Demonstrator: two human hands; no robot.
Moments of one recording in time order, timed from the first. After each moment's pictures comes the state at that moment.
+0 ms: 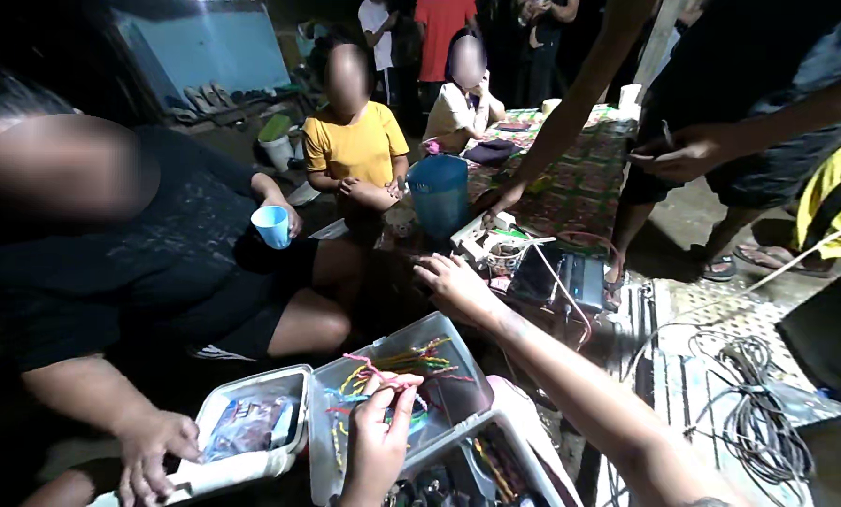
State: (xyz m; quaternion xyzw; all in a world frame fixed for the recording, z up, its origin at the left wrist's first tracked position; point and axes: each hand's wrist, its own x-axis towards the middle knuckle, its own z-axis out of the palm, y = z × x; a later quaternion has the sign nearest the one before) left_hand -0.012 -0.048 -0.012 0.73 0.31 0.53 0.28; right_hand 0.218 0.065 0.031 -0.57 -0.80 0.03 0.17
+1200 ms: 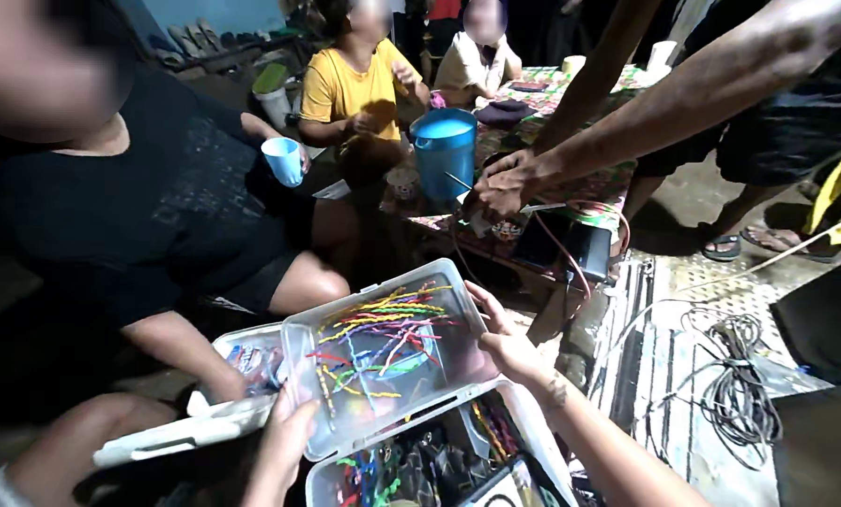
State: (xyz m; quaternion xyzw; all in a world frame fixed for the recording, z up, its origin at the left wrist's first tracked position) left_hand -0.120 -0.064 -0.027 0.48 0.66 0.39 0.44; right_hand 0.210 -0.070 -0.044 -0.40 -0.47 0.53 0.58
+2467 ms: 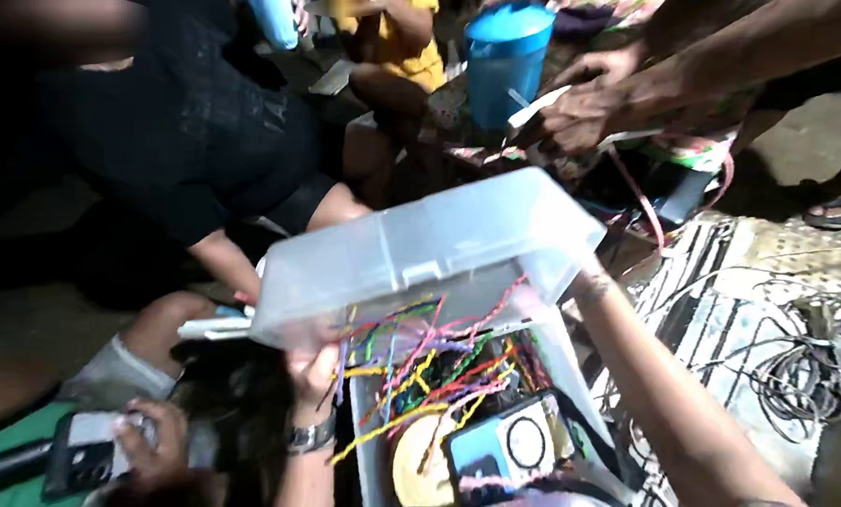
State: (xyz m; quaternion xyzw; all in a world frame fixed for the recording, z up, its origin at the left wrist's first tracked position) left_hand -0.128 -0.089 -0.041 0.52 0.36 0.67 0.39; right_hand 0.262 -0.006 -0.081 -0.51 -0.35 0.49 0.62
